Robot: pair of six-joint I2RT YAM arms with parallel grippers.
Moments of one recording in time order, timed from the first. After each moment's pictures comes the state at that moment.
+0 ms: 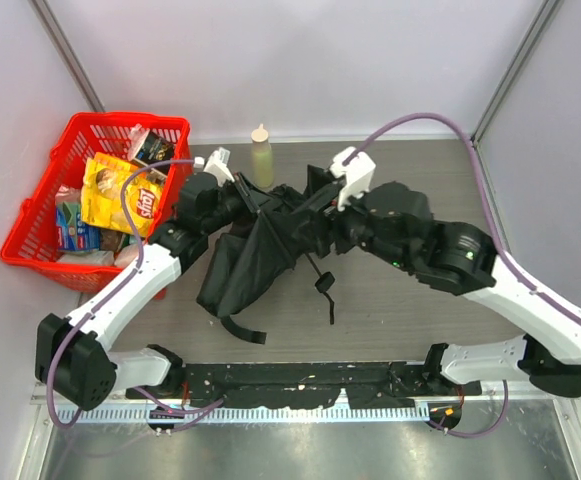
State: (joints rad) left arm -0.49 1.24 0.99 0.00 0.26 -0.90; right arm 1.08 1.17 1.59 -0.75 0.33 0.21
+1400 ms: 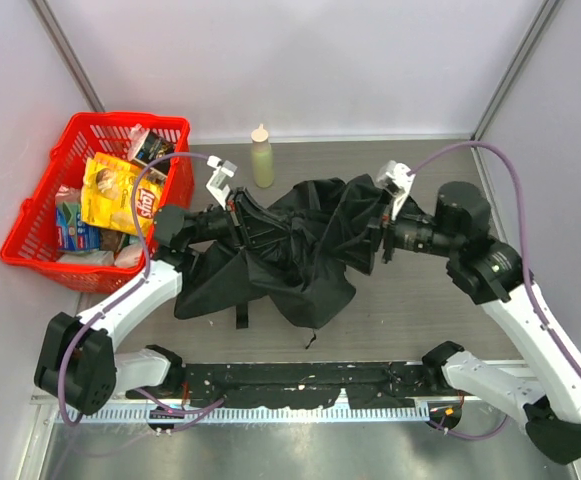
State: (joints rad) left arm -0.44 1.21 0.74 0.95 1.01 -0.94; right arm 0.50 0.90 1.17 -0.51 -0.68 0.13
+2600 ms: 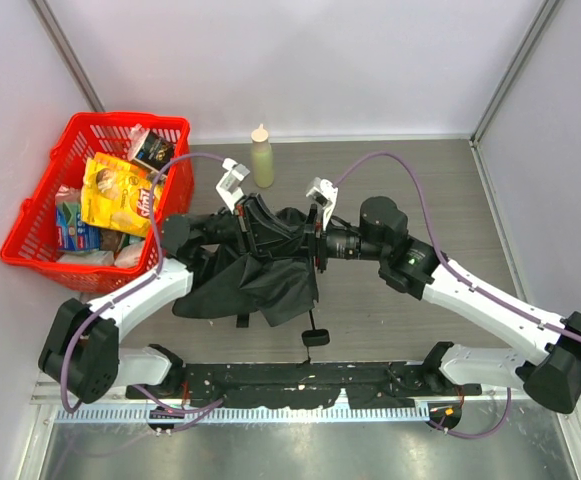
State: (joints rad) left arm -0.54 1.29 0.75 1.20 1.04 -1.16; right arm 0.84 1.17 1.01 0.03 -0.56 0.36
